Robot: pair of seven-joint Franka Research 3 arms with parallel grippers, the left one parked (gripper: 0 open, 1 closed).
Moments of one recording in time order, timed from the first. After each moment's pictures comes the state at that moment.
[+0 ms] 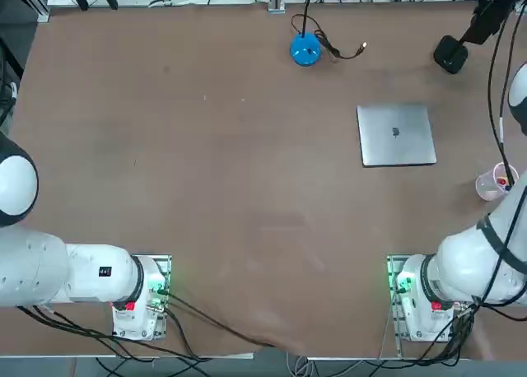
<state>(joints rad) -0.17 0.56 -0.19 -1.38 0.04 2.12 0.03</state>
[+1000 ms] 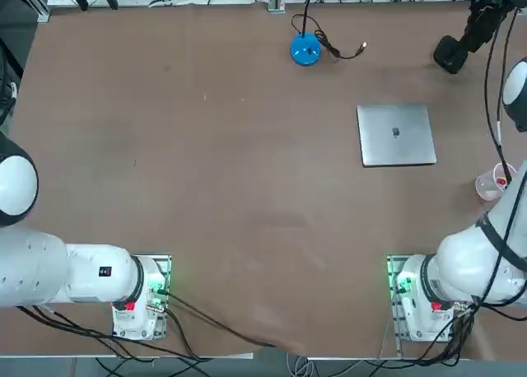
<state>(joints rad) -0.18 0.62 -0.19 -1.38 0.05 2.18 0.03</state>
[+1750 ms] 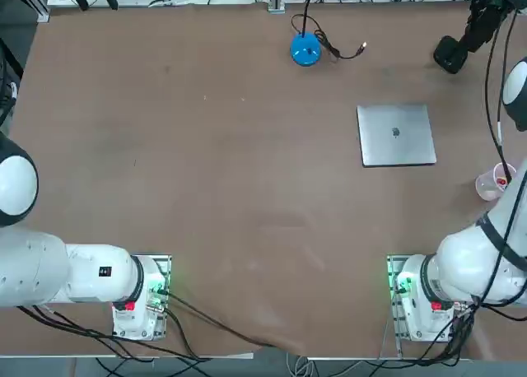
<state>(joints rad) -0.20 0.63 -0.19 -1.38 0.06 2.21 0.03</state>
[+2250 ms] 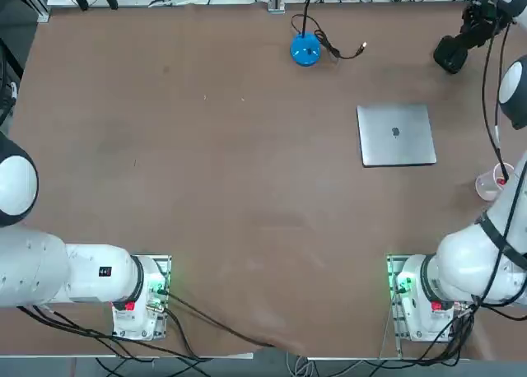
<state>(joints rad) -0.21 0.68 -0.19 -1.38 0.05 2.22 0.01</state>
